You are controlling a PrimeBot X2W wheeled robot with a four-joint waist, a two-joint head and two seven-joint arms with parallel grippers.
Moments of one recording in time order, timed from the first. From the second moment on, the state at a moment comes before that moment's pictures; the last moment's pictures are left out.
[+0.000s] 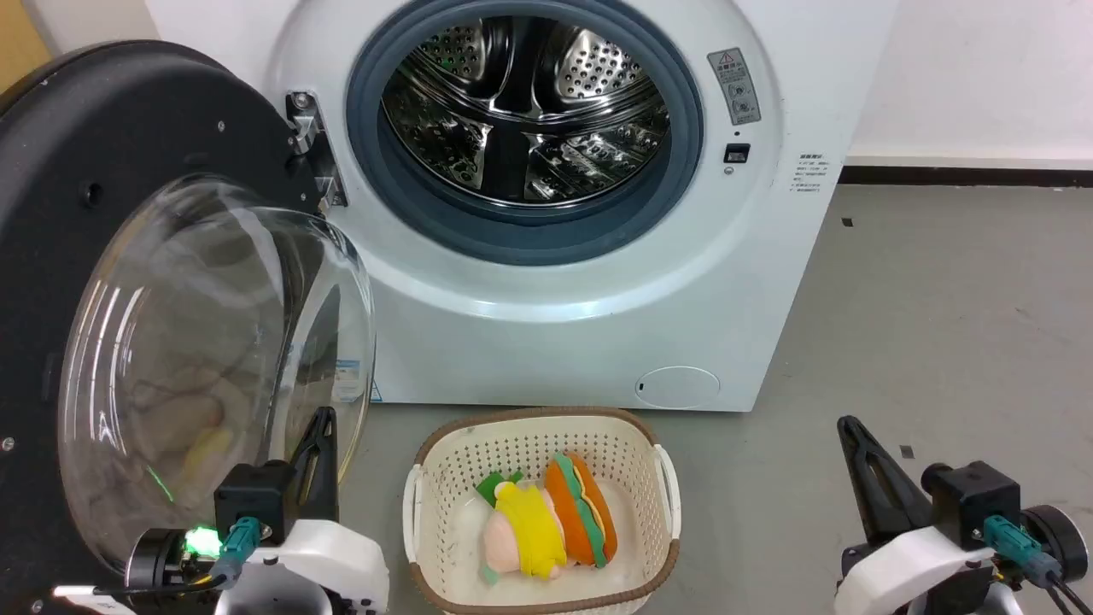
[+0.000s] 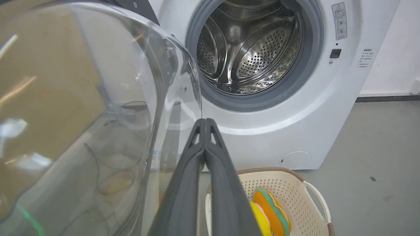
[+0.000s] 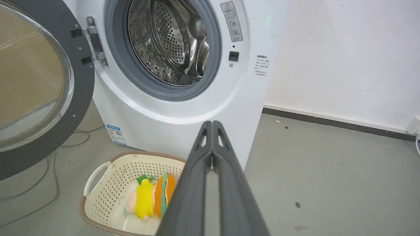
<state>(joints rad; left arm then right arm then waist) -0.01 0.05 0.00 0.00 0.00 0.00 0.00 0.00 -0.05 0.00 0.00 0.01 0.13 0.00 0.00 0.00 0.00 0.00</state>
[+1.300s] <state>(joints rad) -0.01 0.05 -0.01 0.00 0.00 0.02 -0.01 0.00 -0.05 -0.01 0.01 0.02 0.13 -0.01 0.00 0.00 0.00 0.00</state>
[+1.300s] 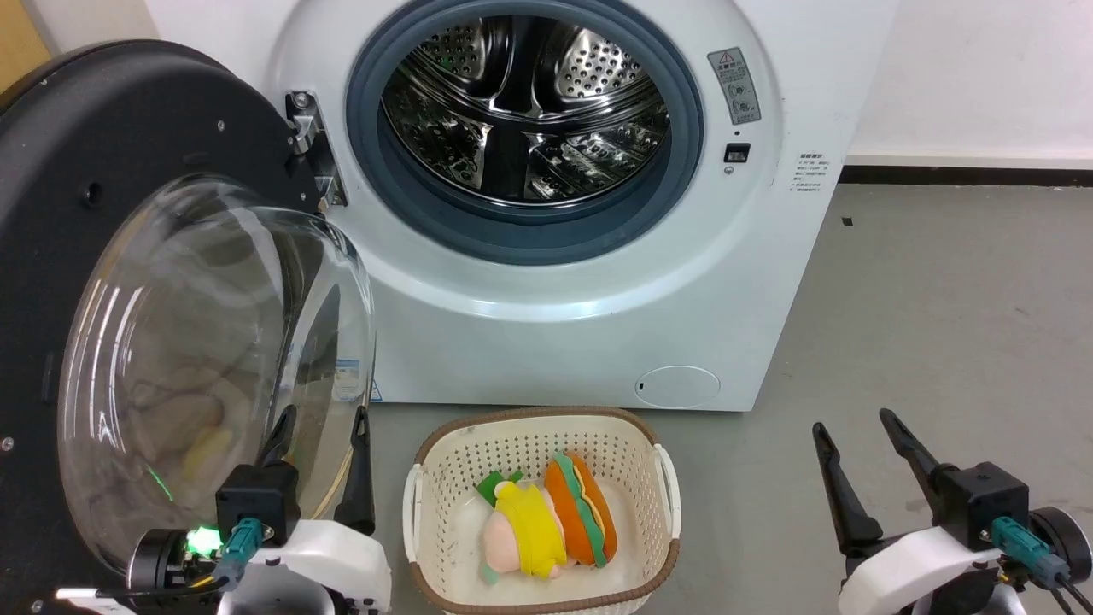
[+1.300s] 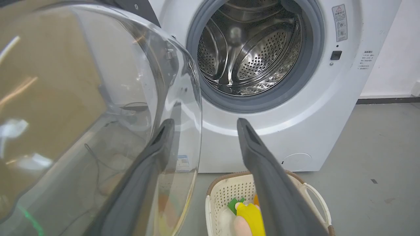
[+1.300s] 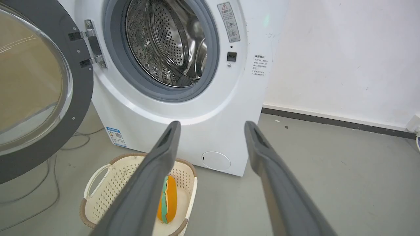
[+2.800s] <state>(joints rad) -0.19 0.06 0.08 -0.24 -0.12 -0.02 -0.10 0.00 -0.05 -0.09 0.07 0.15 0.13 -0.10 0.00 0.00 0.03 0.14</state>
